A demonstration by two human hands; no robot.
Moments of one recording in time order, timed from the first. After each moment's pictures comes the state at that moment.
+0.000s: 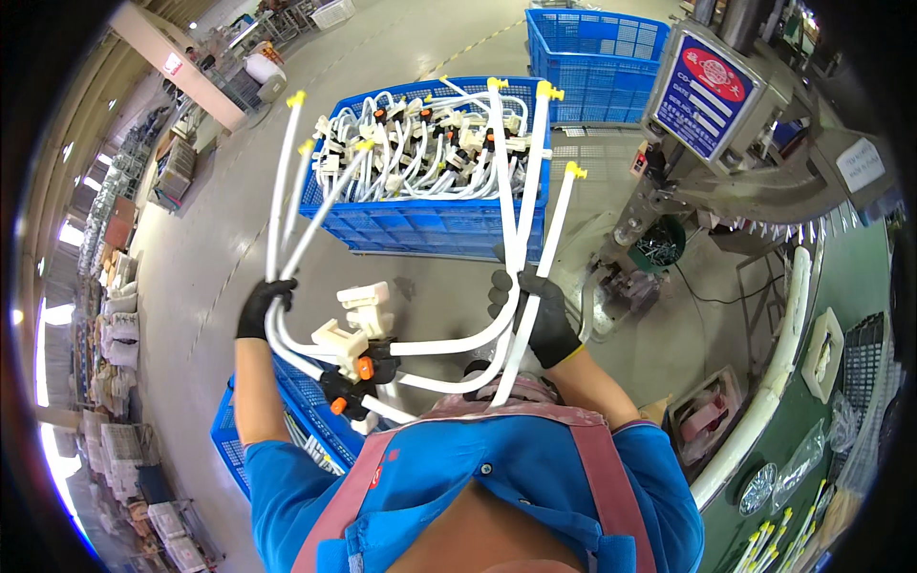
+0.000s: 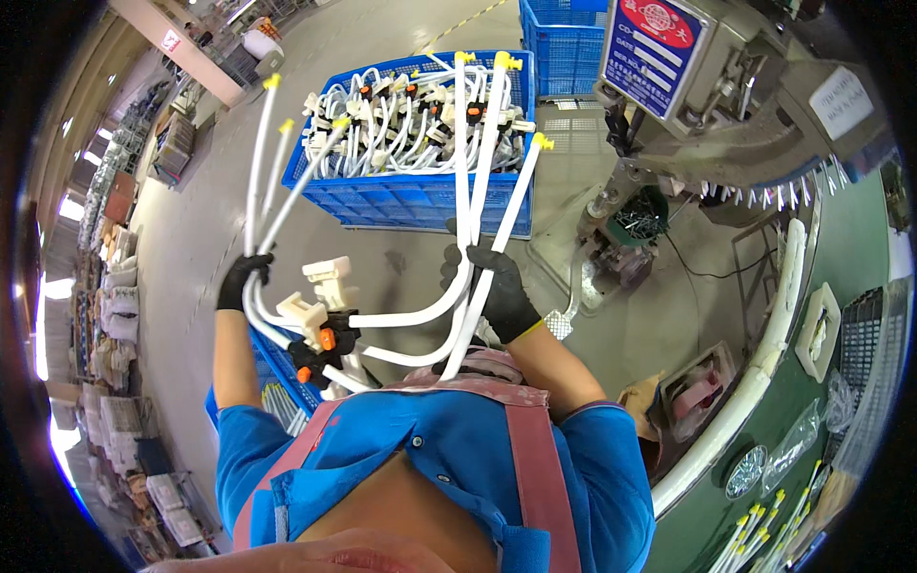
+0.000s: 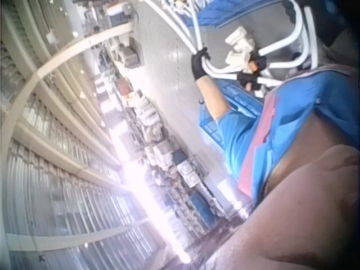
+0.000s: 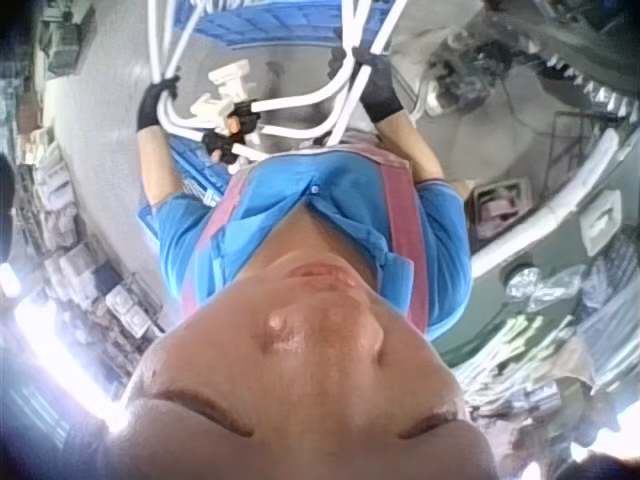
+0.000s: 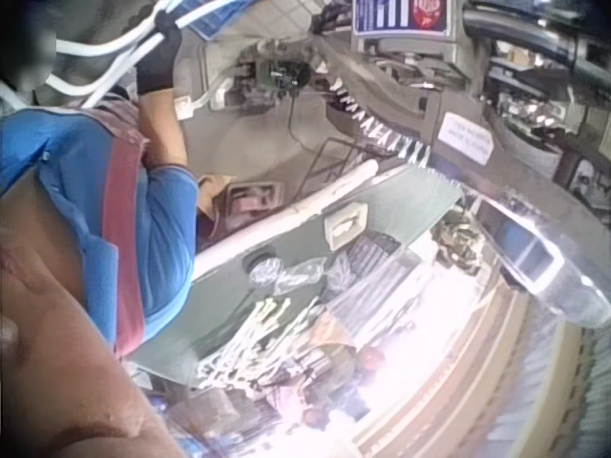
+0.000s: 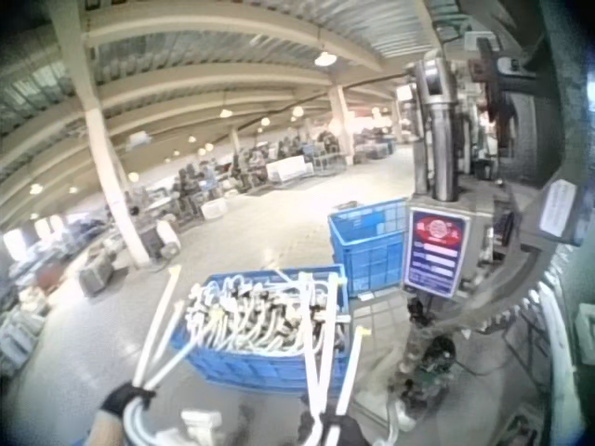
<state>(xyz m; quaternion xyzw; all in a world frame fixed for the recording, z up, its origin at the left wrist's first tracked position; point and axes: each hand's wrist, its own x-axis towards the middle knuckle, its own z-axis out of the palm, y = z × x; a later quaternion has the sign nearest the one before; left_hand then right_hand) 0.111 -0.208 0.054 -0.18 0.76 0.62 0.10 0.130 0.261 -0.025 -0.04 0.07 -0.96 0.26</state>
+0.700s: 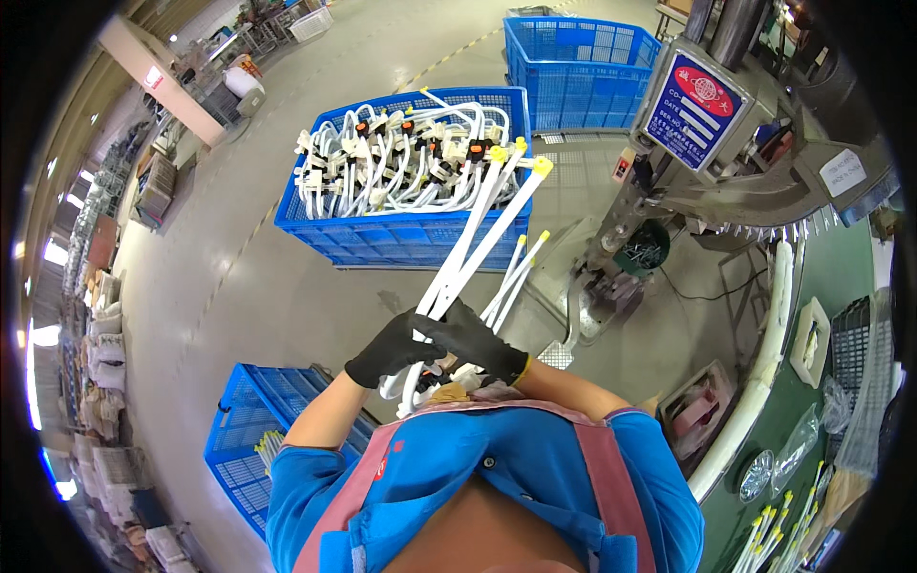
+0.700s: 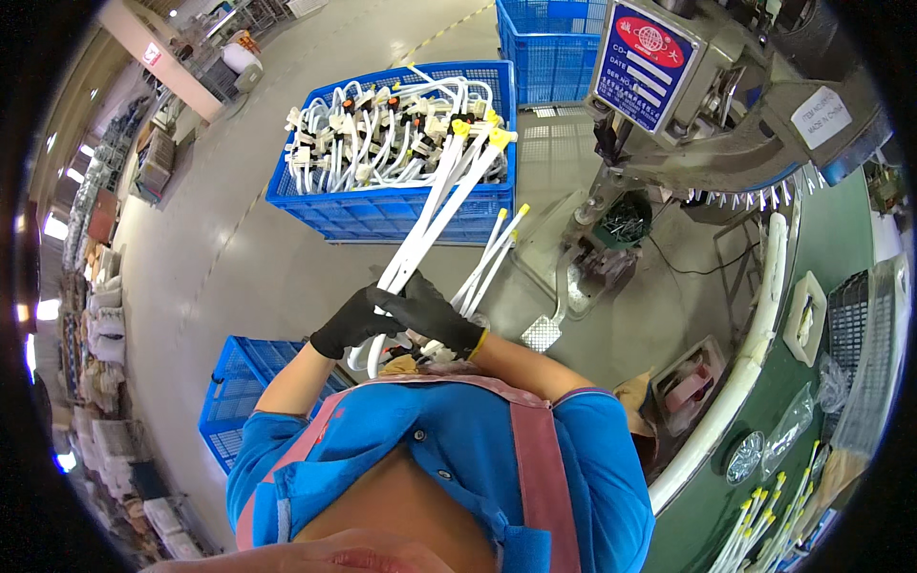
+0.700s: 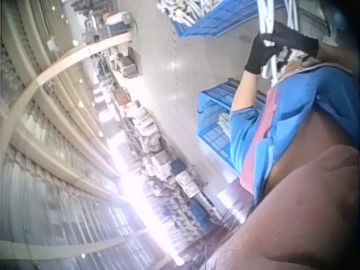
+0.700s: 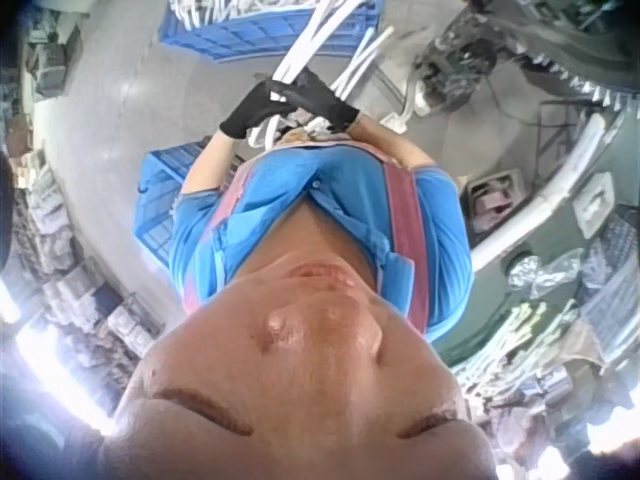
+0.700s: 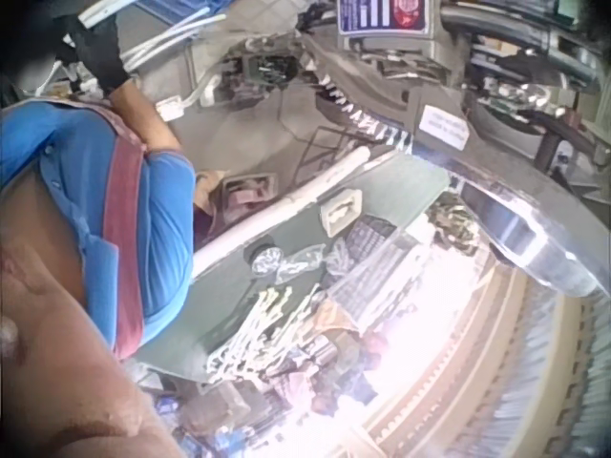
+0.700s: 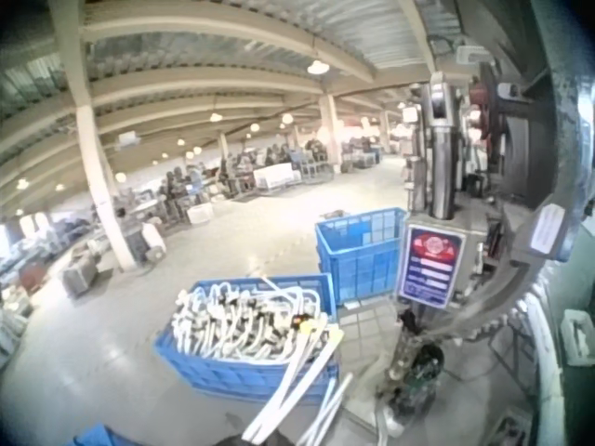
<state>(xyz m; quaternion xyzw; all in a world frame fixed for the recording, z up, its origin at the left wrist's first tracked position) 0.138 0.015 0.029 0.04 0.71 0.61 0.36 0.135 0.183 -0.008 -0.12 0.68 -0.70 0.20</state>
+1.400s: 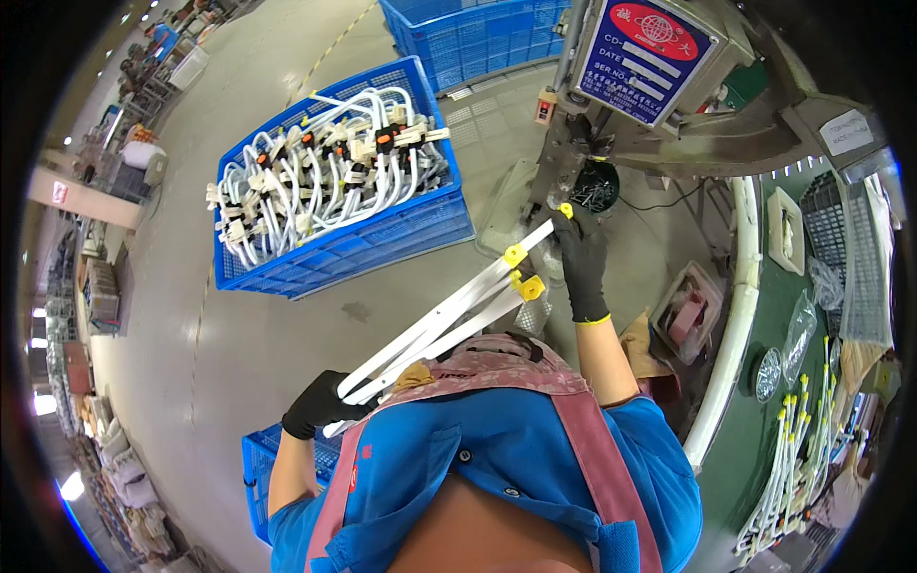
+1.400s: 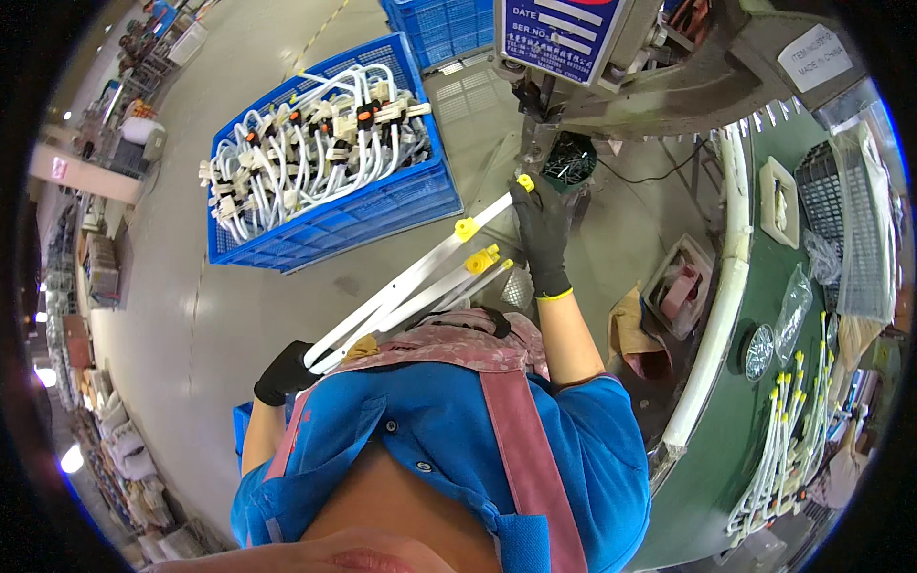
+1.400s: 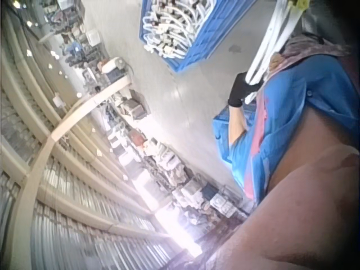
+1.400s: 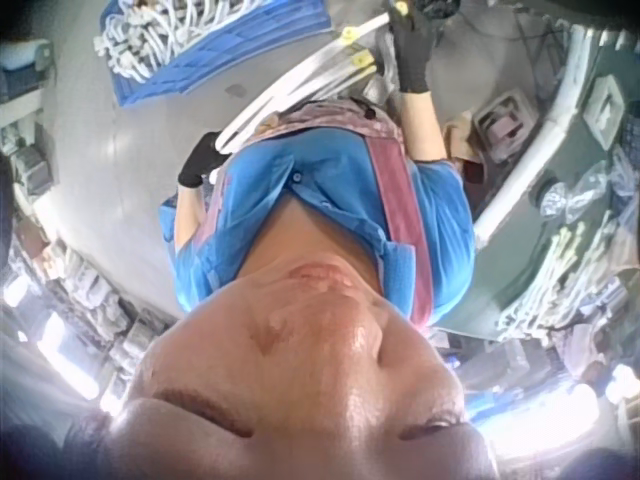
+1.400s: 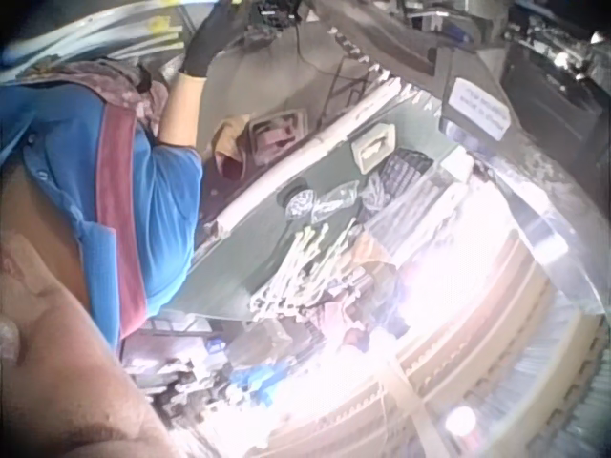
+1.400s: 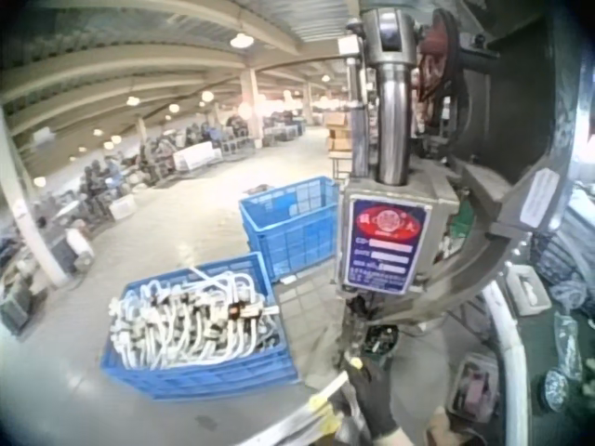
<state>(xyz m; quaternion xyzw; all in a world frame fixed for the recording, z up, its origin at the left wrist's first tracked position) 0.101 -0.065 0.044 0.18 0.79 0.40 0.42 0.106 0.360 -0.025 0.22 0.73 -0.57 -0.31</state>
